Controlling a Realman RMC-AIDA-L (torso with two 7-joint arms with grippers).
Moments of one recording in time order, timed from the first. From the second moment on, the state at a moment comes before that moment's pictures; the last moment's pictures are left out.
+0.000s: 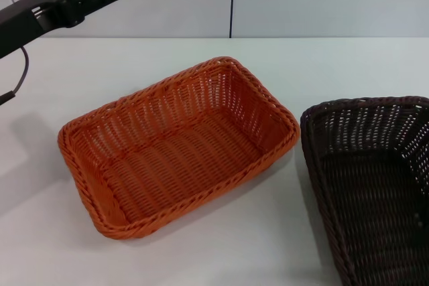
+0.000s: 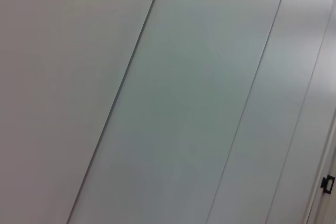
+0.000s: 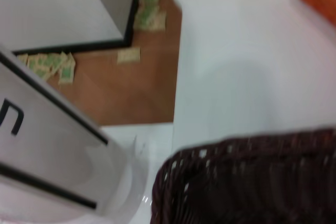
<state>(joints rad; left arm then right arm) -0.30 -2.06 1.01 1.09 1.28 1.33 -1.75 0.75 1.96 -0.93 -1.08 -2.60 -2.17 1.52</state>
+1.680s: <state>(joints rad) -0.27 -2.06 1.01 1.08 1.23 1.37 -1.74 0.77 1.97 -0.72 -1.32 -2.61 -1.94 1.59</state>
